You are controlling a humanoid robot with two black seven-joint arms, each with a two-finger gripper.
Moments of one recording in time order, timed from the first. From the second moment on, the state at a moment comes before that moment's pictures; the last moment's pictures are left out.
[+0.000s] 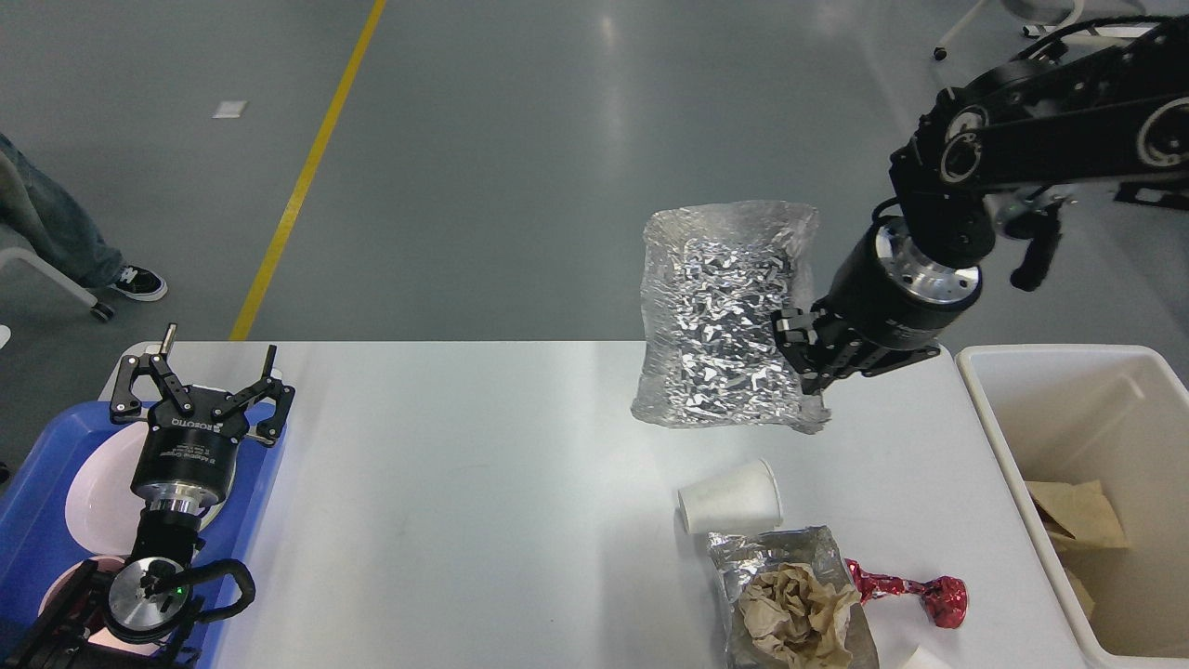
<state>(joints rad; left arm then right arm) -0.21 0.16 -1.48 -0.83 0.10 -0.60 -0.20 2.25 -0.30 -1.10 1.52 0.02 0.62 -0.23</state>
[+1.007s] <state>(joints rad) -0.21 0.16 -1.48 -0.83 0.10 -0.60 -0.20 1.73 -0.90 -1.32 1.11 -0.01 0.30 -0.23</state>
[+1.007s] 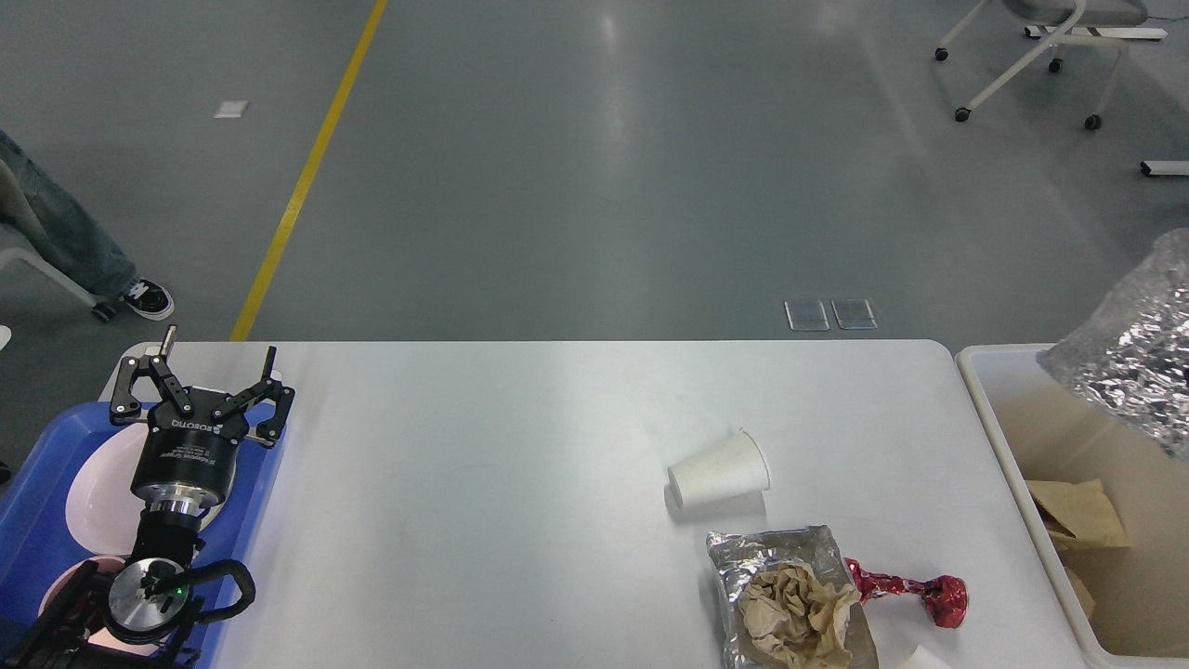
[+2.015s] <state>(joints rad) -0.21 0.16 -1.48 -0.83 0.10 -0.60 -0.20 0.59 -0.37 -0.64 0.17 0.00 -0.16 -0.23</state>
